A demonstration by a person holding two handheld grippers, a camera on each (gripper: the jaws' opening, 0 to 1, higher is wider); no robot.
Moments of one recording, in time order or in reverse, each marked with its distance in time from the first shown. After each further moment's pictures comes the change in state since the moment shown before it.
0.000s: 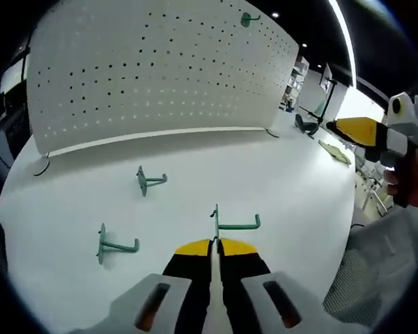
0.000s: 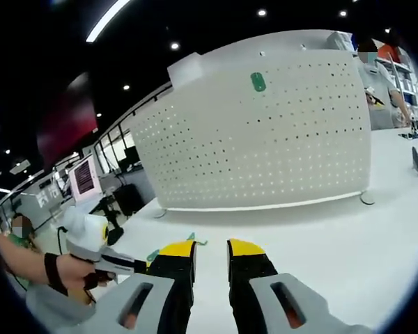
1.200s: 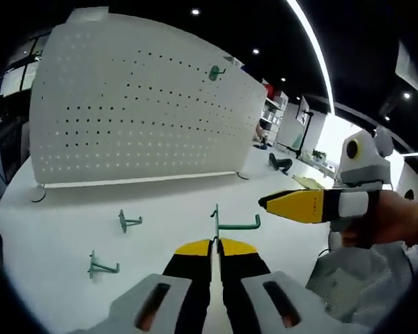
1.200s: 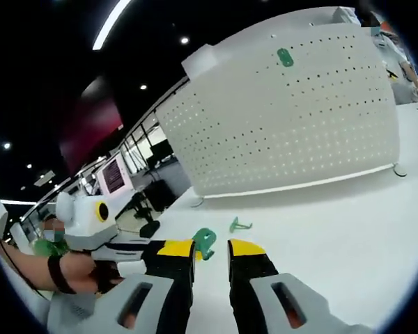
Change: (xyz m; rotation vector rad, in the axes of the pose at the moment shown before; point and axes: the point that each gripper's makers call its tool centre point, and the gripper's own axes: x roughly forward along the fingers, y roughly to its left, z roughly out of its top) left arm -0.044 -0.050 0.042 0.028 -0.253 -0.125; right arm 0.006 0.063 -0.028 0.096 0.062 0.192
